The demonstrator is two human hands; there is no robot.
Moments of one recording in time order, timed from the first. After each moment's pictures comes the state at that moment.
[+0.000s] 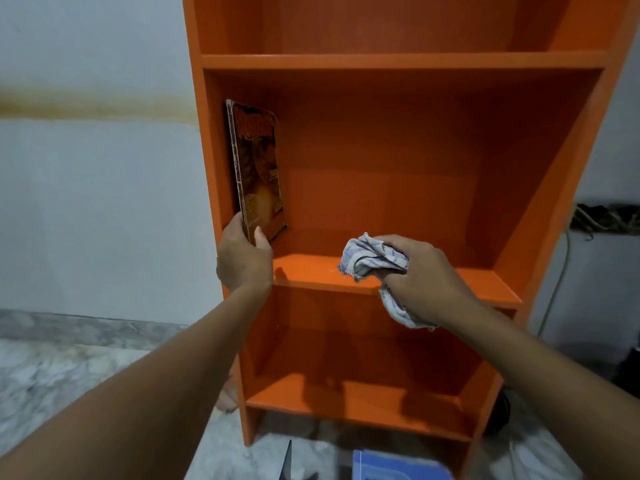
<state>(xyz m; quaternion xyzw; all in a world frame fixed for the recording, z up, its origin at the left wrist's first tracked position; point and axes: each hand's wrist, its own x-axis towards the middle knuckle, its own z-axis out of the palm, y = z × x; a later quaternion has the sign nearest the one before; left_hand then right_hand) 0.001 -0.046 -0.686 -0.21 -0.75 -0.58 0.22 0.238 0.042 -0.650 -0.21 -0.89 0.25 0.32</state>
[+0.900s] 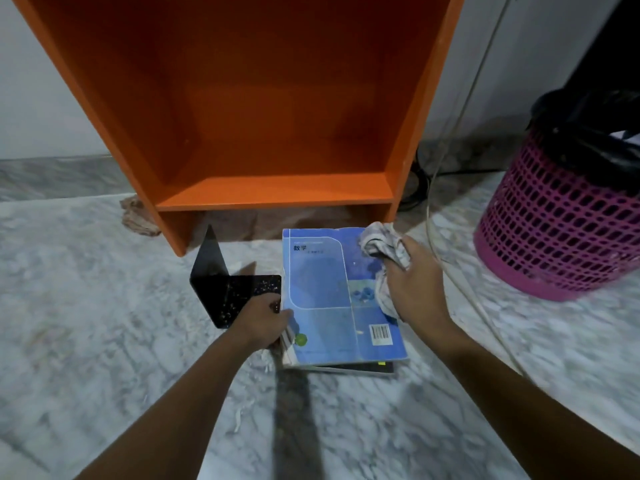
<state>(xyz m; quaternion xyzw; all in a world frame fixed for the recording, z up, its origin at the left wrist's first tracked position) 0.202 -0.144 -1.032 -0.32 -0.81 -0.29 -0.39 0.404 -0.022 -1.000 -0.49 -0.70 0.34 0.40</state>
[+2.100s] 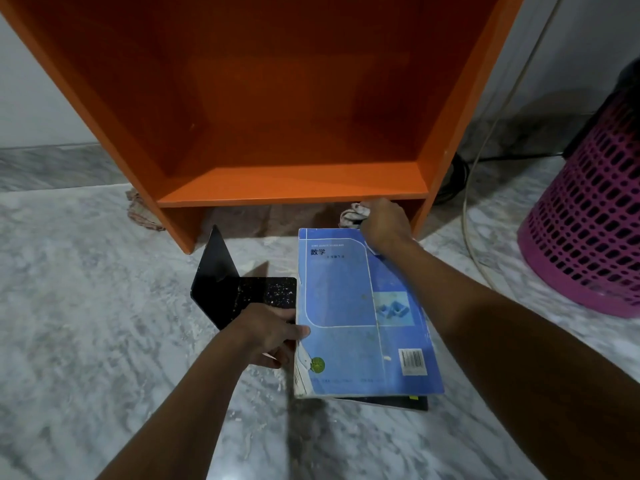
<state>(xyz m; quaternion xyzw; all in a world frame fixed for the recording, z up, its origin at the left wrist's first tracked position) 0.182 -0.132 -1.017 -0.21 -0.76 -0.27 -0.56 0.281 0.111 -1.049 -0.55 -0.78 0.25 0.17</state>
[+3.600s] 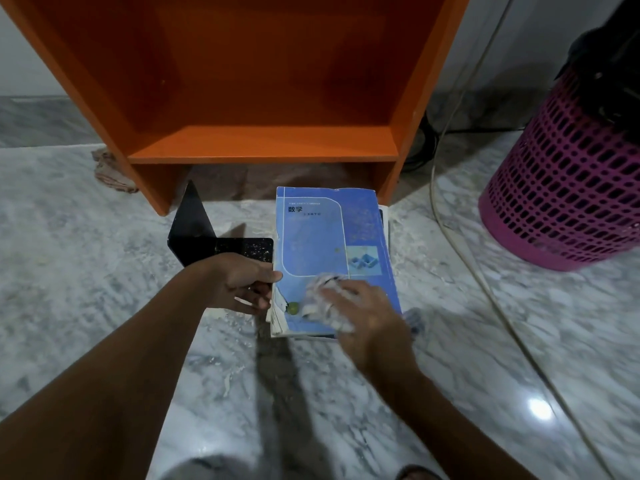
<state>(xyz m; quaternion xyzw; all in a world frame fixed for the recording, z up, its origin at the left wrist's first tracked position) 0.164 -0.128 -1.028 -0.18 -0.72 -0.23 -0.63 0.411 -0.106 -1.074 -0.34 -0.88 0.15 0.29</state>
